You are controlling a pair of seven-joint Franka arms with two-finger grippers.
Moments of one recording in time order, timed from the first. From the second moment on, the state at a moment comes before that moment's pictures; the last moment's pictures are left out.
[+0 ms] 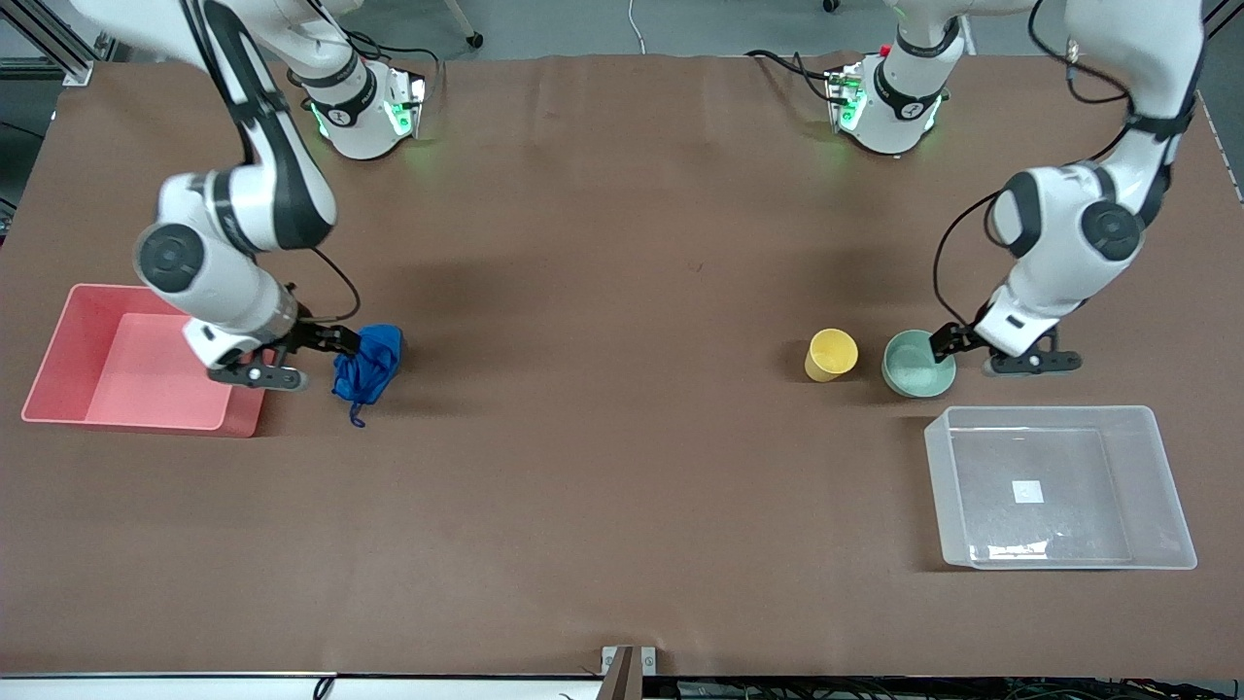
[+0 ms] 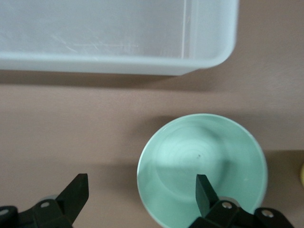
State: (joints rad) left arm -0.05 0.26 0.07 -2.39 -0.03 2.74 0.02; right arm 0.21 0.22 -0.09 -2.23 -0.02 2.39 0.23
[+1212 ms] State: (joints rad) left arm -0.05 0.09 0.07 -2.35 -0.03 2.51 0.02; right arm 0.27 0.39 -0.10 -2.23 -0.02 2.52 0.28
